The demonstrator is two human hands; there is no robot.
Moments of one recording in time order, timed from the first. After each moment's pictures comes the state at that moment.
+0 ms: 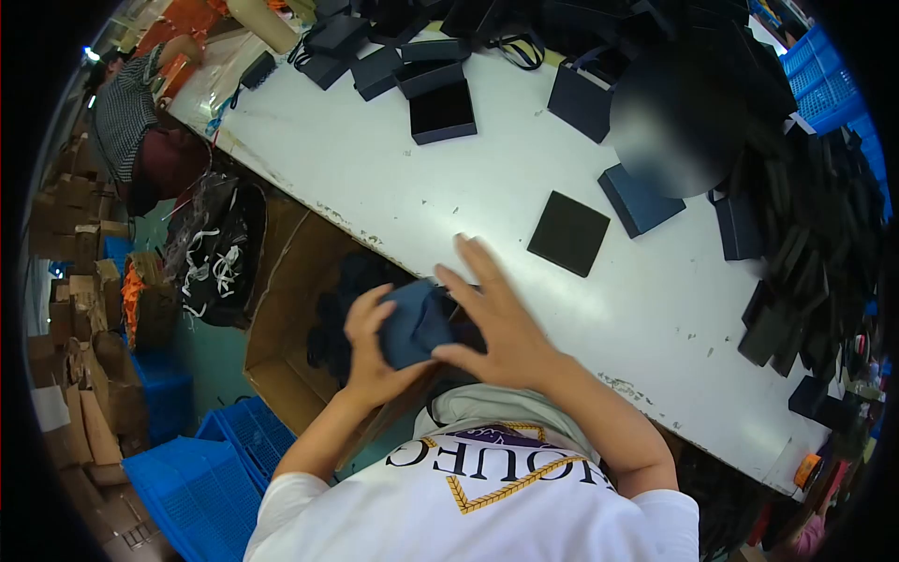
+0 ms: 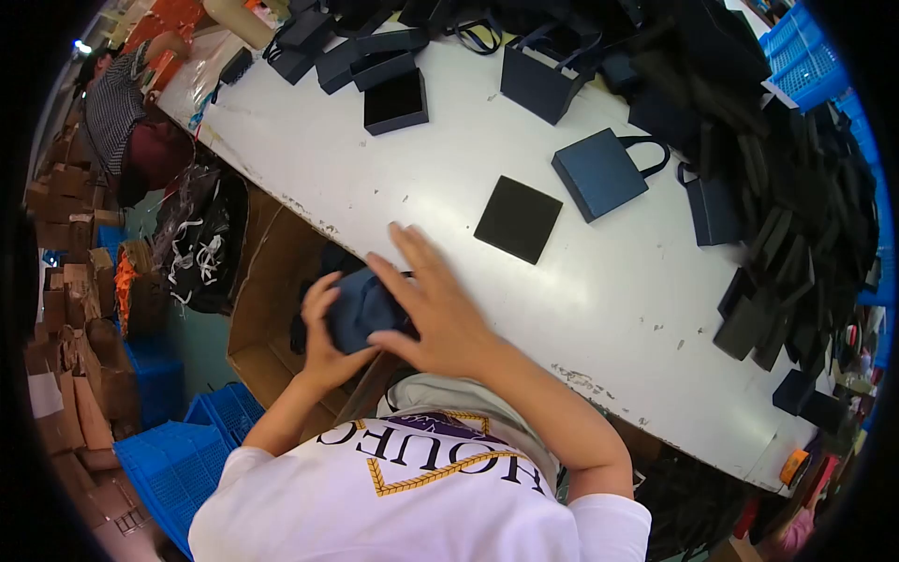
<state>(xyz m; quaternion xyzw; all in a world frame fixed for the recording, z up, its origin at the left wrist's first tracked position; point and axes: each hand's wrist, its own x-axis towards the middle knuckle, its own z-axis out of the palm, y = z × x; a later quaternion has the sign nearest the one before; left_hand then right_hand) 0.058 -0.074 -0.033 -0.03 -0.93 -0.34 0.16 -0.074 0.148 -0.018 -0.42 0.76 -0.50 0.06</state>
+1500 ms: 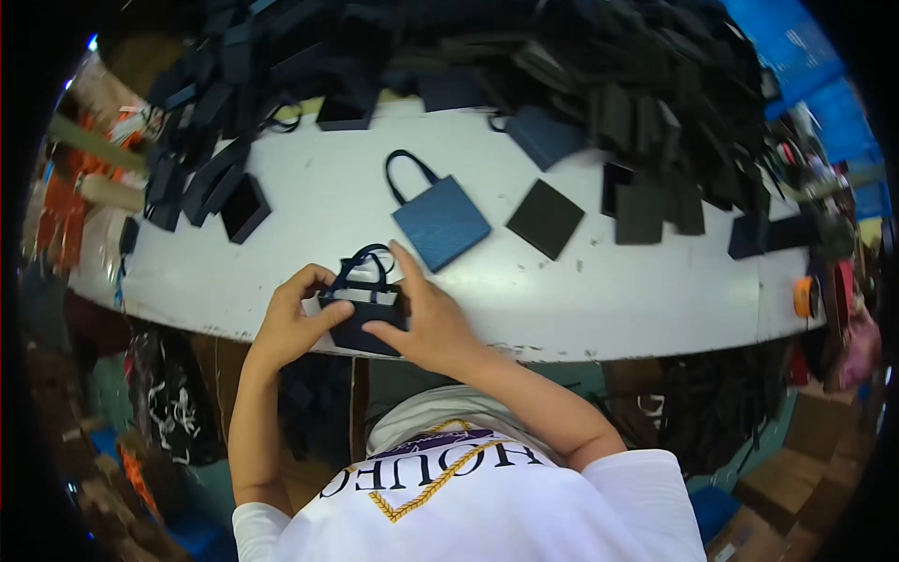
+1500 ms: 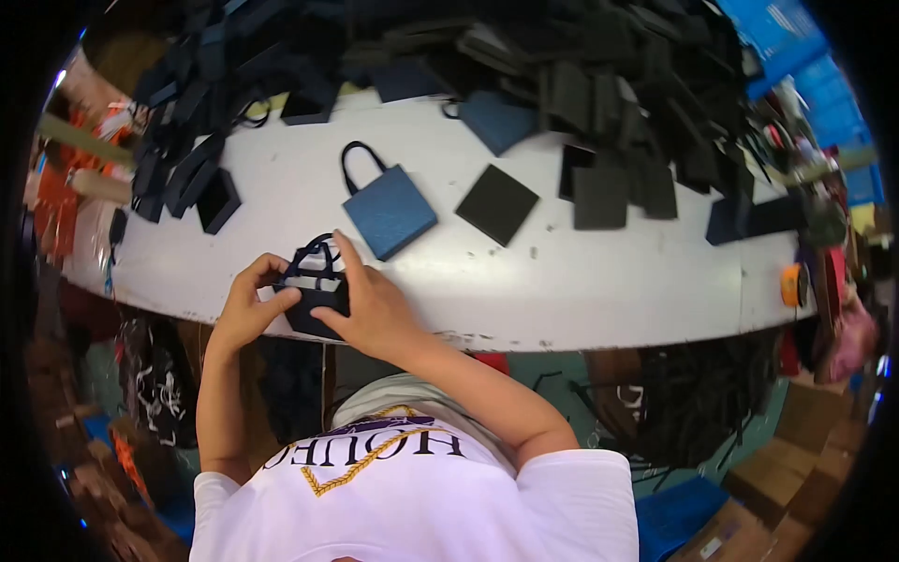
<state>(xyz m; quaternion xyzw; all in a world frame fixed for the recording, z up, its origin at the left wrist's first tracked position) -0.114 0.005 0.033 -0.08 -0.85 -0.45 -0.25 -0.055 0.240 -0.009 -0.08 0.80 -0.60 0.07</state>
